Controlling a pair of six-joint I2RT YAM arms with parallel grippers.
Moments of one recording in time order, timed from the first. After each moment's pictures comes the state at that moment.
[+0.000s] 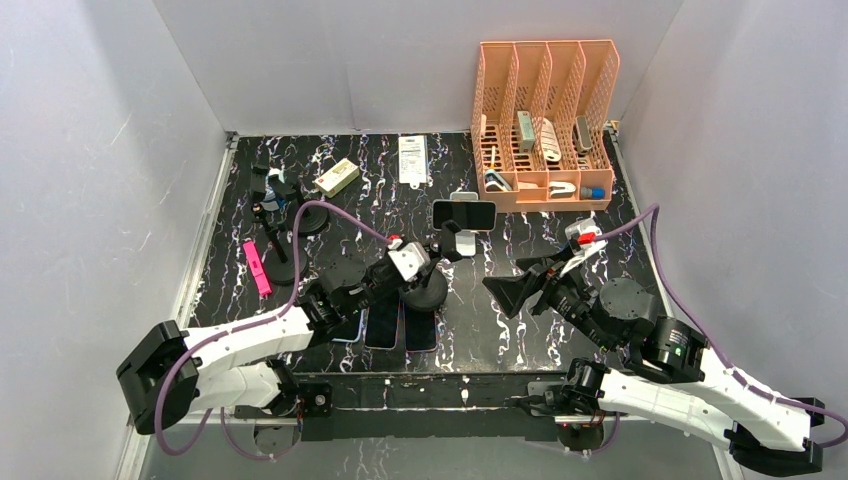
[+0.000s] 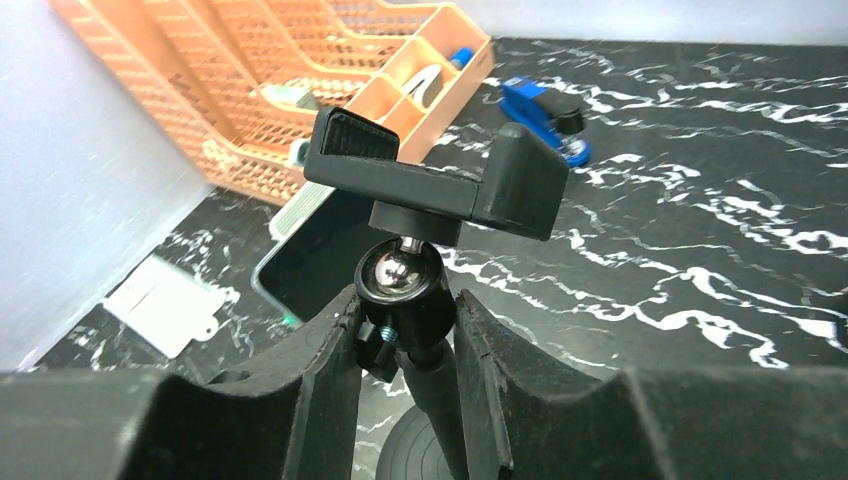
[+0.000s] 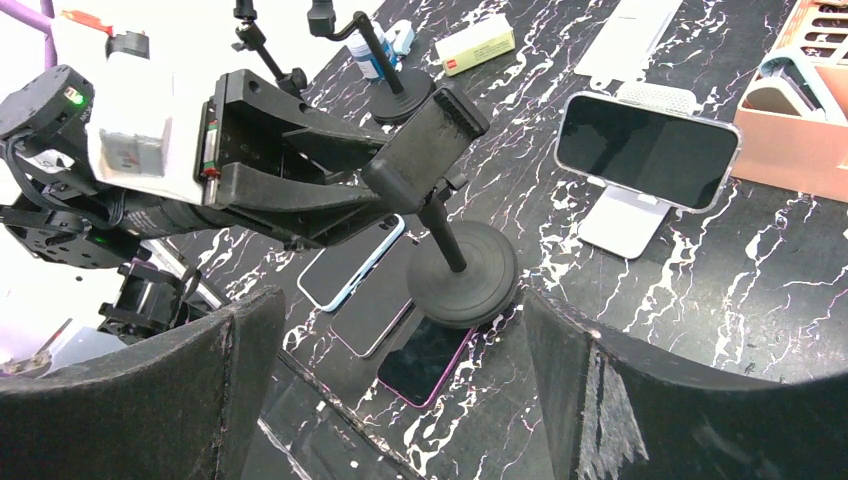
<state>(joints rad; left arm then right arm) -0.96 1.14 0.55 0.59 0.04 0.29 1.16 0.45 0.81 -0.48 0.40 0.44</state>
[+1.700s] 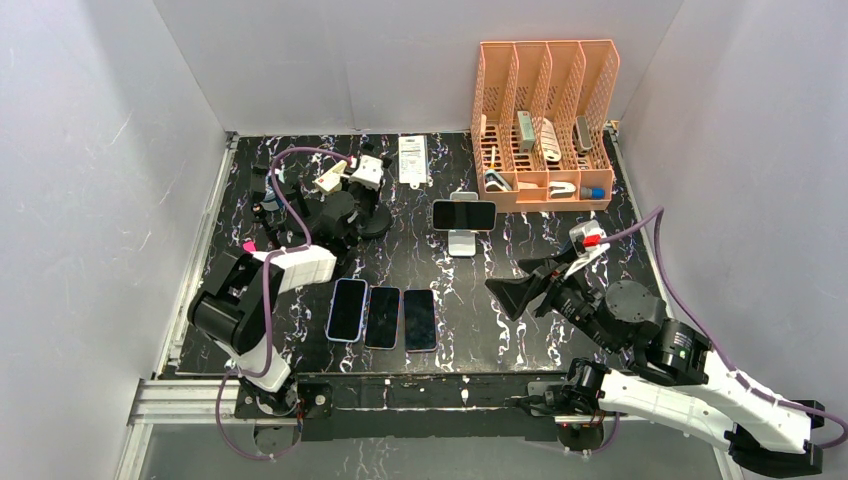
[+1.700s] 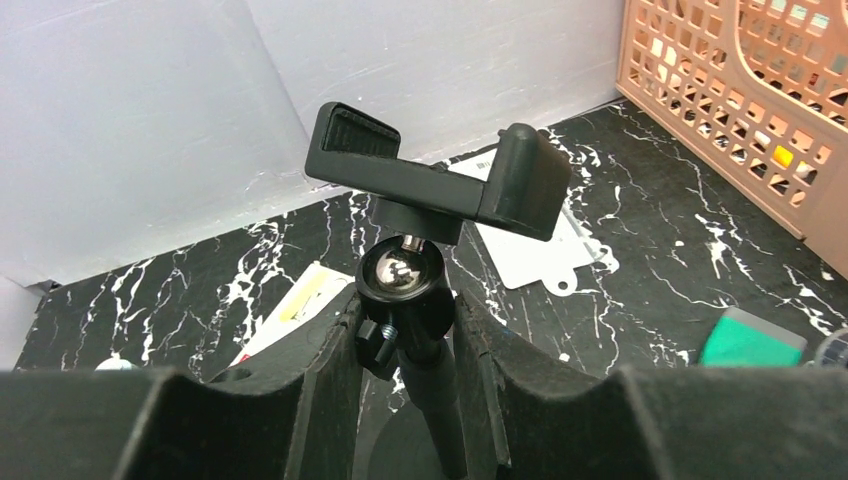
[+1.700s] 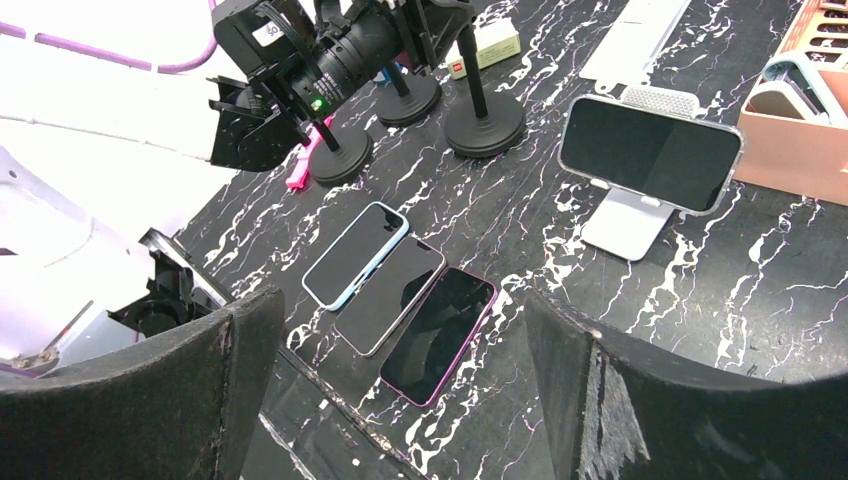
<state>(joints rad) -0.49 1.66 0.78 0.92 -0.28 0.26 1.16 0.43 0.81 -0.48 0.39 0.43</state>
